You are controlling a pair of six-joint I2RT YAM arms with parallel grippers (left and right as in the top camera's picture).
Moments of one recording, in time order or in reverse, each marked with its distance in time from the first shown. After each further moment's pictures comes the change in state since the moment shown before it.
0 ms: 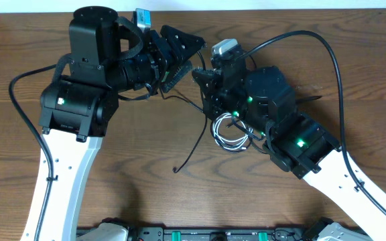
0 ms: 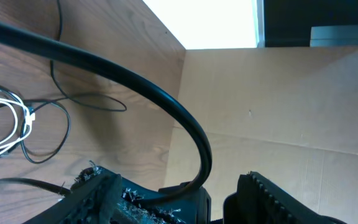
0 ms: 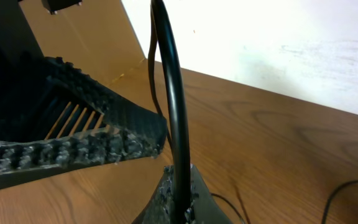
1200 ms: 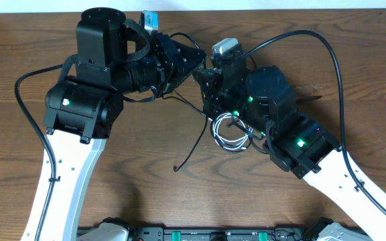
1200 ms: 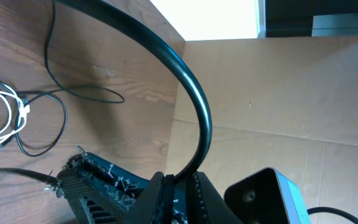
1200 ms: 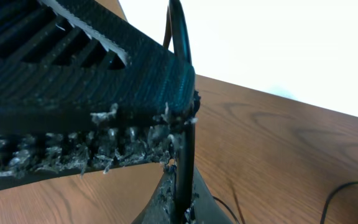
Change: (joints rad) left arm -0.034 0.000 0.000 0.000 0.000 -0.007; right arm 0.001 0.000 0.000 0.005 0.005 0.000
